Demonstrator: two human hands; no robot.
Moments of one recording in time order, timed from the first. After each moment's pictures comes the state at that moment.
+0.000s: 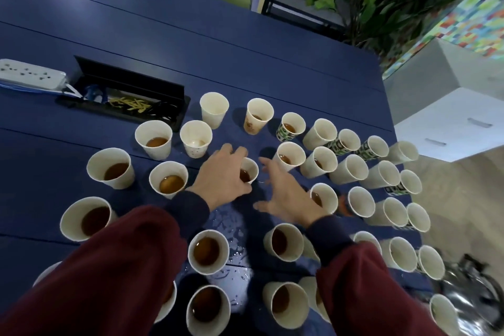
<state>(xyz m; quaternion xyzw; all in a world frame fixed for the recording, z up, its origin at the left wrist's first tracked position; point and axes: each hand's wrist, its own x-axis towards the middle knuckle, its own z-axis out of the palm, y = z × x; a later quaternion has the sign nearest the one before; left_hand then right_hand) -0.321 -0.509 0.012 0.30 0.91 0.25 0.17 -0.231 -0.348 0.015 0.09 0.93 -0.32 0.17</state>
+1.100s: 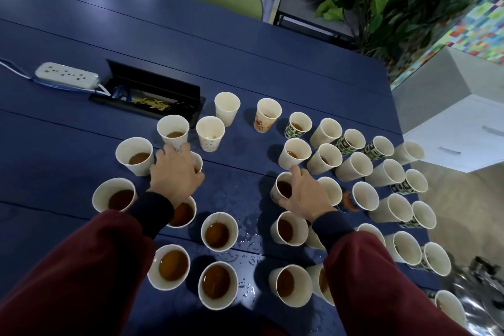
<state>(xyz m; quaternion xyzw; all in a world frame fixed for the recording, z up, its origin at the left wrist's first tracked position) -0.315 -0.600 0.000 0.12 0.98 0.09 0.11 -0.195 -0.334 0.005 0.16 0.97 -0.10 0.14</state>
